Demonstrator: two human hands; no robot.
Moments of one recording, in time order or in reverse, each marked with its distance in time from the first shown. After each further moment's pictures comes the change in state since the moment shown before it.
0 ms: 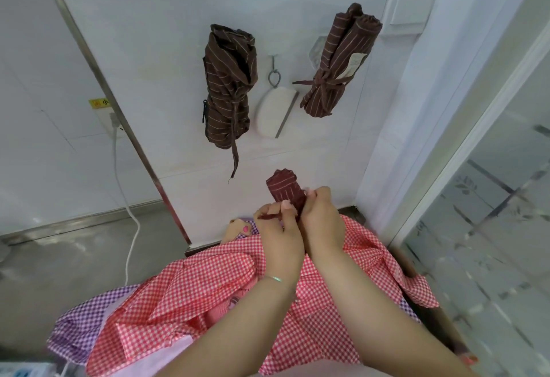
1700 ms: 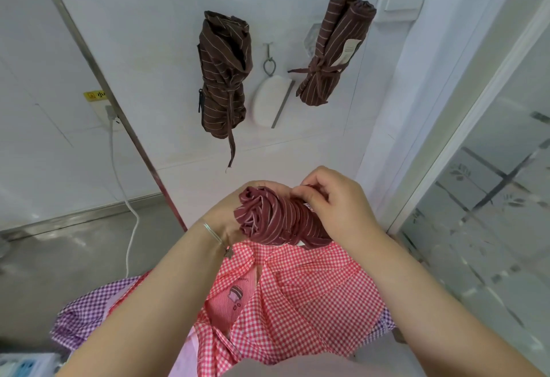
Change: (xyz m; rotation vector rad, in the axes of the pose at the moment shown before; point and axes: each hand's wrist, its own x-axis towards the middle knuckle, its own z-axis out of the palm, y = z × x) left_hand 0.051 0.043 -0.078 -1.008 -1.435 -0.008; right_hand -0.026 -0.015 -0.072 0.165 -0.130 -0.576
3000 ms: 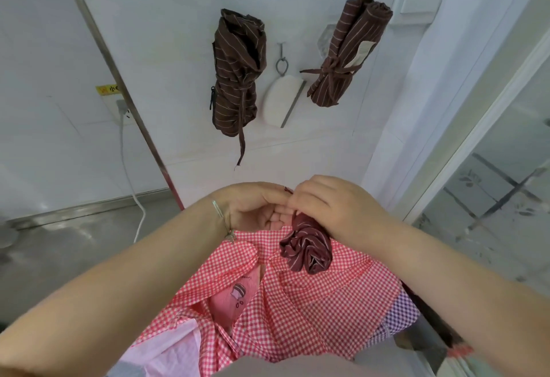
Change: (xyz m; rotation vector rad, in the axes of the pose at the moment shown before) left_hand 0.027 0.018 0.001 0.365 0.600 -0.926; right_hand 0.015 0.011 -0.008 -0.506 -0.241 -0.823
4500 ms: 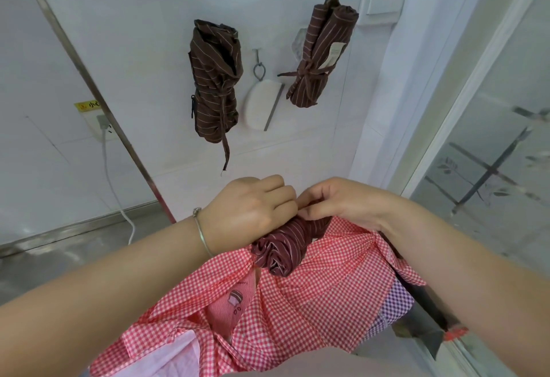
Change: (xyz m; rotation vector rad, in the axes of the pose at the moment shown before) left_hand -0.032 -0.004 0.022 2.024 0.450 1.221; right_hand -0.008 0.014 -0.021 1.216 -0.418 0.990
